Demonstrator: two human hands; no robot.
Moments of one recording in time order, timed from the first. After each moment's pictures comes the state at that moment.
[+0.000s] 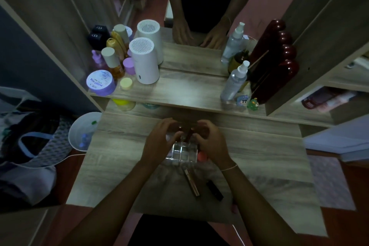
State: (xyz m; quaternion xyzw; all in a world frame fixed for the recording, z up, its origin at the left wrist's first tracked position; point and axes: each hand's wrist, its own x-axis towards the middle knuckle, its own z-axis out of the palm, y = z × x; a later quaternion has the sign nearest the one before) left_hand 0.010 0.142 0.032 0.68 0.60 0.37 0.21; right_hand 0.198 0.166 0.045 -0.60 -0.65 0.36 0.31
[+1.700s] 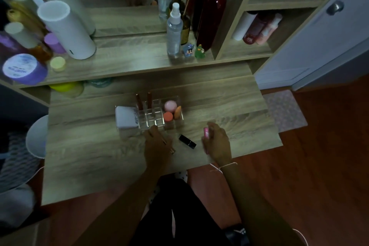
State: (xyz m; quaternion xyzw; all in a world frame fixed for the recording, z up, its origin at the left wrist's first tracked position) left_hand 0.121 0.041 -0.030 0.55 0.75 0.18 0.32; right_hand 0.309 0.028 -0.040 -0.80 -0.48 0.30 0.19
